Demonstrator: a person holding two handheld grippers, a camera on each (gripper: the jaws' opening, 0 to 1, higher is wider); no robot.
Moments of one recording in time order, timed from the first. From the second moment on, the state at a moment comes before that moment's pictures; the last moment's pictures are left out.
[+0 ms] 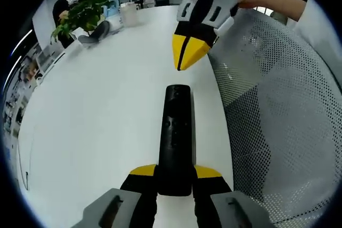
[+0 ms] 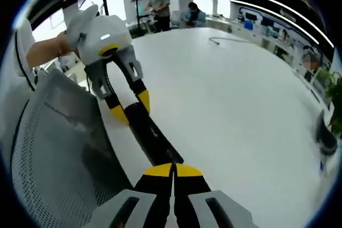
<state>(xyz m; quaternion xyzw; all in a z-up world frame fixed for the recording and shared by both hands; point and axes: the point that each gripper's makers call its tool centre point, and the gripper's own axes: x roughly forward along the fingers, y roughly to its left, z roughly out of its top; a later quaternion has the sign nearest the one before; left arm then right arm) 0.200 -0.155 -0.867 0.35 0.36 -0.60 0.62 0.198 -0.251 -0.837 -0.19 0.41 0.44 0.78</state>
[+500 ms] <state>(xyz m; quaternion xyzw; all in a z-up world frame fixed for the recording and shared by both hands) 0.200 -0.154 -0.867 0.35 0.36 -0.60 0.62 0.199 -0.245 -0.856 -0.28 0.43 0.47 0.72</state>
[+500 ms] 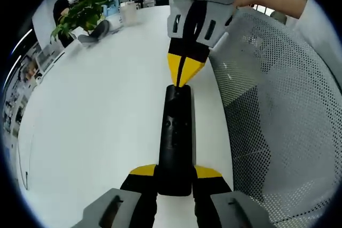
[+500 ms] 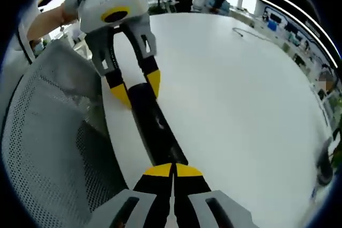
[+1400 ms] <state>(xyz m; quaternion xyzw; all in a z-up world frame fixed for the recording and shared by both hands) 0.200 -0.154 -0.867 0.34 0.36 -0.60 0.62 0.200 -0.238 -0.848 -0.25 0.41 0.49 0.73</state>
